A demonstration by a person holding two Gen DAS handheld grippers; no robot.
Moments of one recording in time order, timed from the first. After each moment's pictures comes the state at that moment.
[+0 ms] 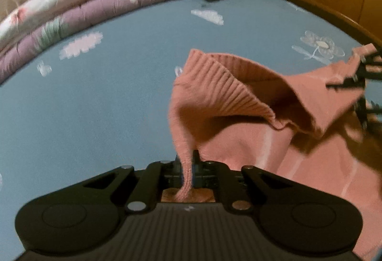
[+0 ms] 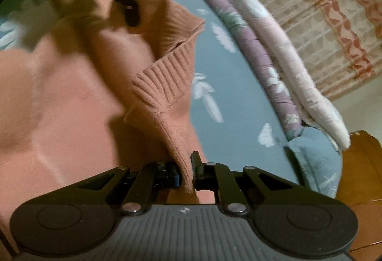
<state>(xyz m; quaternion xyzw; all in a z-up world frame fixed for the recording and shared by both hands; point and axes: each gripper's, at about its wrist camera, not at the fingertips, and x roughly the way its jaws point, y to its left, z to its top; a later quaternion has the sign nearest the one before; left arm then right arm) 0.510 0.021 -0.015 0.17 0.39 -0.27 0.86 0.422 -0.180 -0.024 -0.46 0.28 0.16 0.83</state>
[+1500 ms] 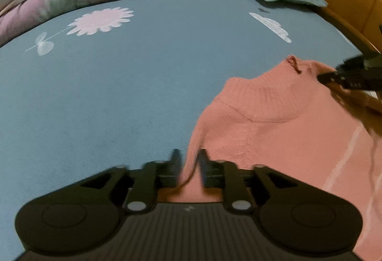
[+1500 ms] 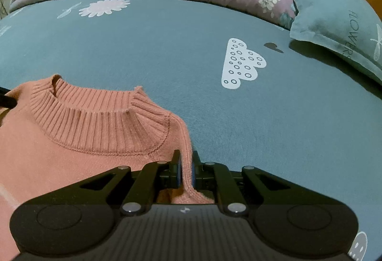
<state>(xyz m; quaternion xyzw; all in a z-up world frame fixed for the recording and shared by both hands) 0.656 0.035 -0.060 0.07 0.45 -0.22 0.86 0.678 -0.316 -0.060 -0.09 0.44 0.10 0.89</state>
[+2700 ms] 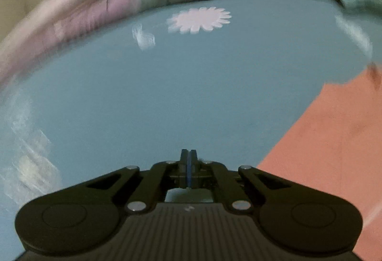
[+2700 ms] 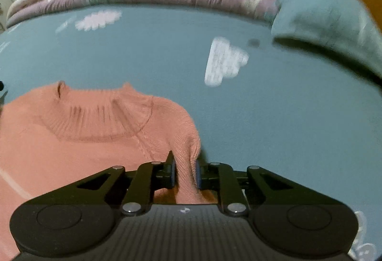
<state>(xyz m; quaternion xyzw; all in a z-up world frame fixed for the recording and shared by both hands) 0.655 0.074 -0.040 0.06 0.44 -0.03 0.89 0.662 -0.343 -0.056 -0.05 0.44 0.10 0.89</state>
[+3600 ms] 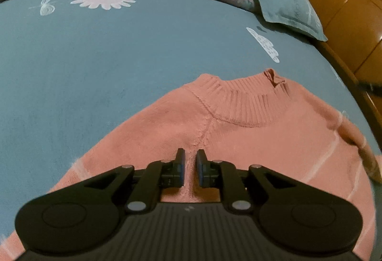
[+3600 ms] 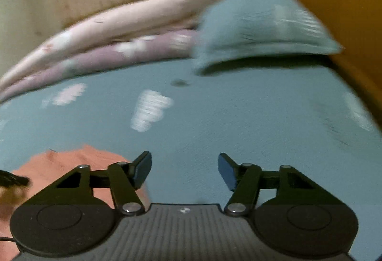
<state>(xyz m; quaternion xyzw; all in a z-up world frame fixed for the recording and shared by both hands) 0.629 0.025 -0.072 -0.06 0.47 -0.22 0.85 0.579 -0.493 0.009 0.08 0.36 0.01 0.93</state>
